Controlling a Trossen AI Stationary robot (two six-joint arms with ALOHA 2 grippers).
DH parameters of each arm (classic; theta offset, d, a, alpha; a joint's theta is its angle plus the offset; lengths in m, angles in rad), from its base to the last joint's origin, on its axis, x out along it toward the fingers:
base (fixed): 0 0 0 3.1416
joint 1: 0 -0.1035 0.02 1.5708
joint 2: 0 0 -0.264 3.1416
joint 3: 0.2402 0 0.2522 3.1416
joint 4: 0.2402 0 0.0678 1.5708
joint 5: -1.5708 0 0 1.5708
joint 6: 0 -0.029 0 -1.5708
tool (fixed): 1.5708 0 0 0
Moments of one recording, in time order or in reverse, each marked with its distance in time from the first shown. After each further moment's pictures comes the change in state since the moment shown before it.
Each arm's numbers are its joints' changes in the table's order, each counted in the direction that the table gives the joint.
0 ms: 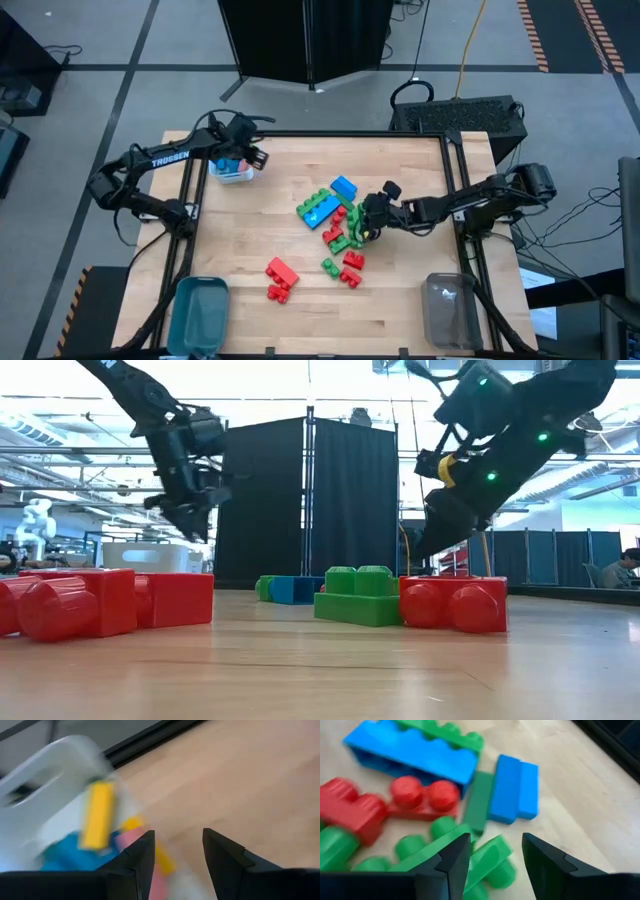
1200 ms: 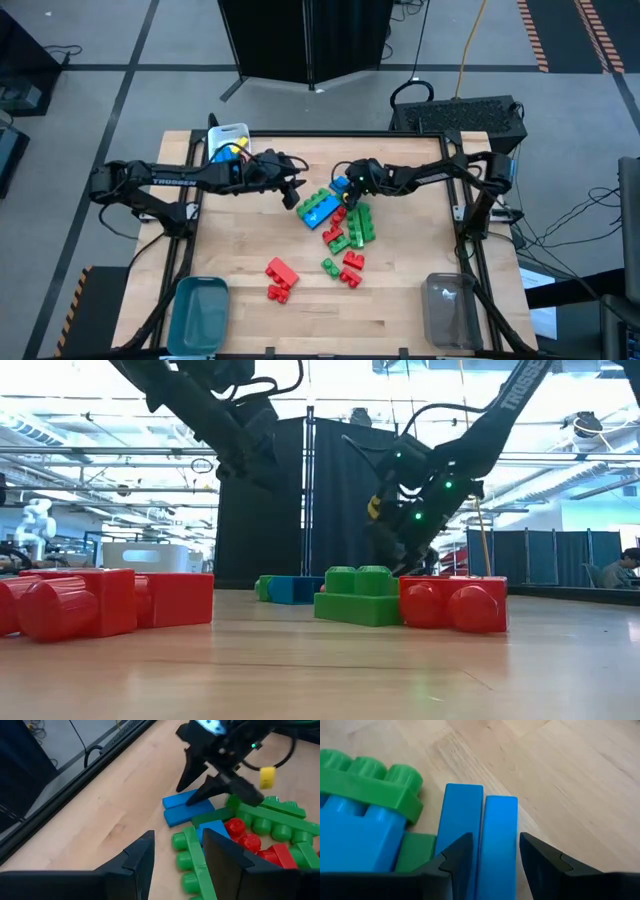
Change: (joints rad) left arm 0.534 0.000 0.001 -0.430 0.033 -0.072; right arm 0.396 0.313 0.195 -0.144 0.390 0.108
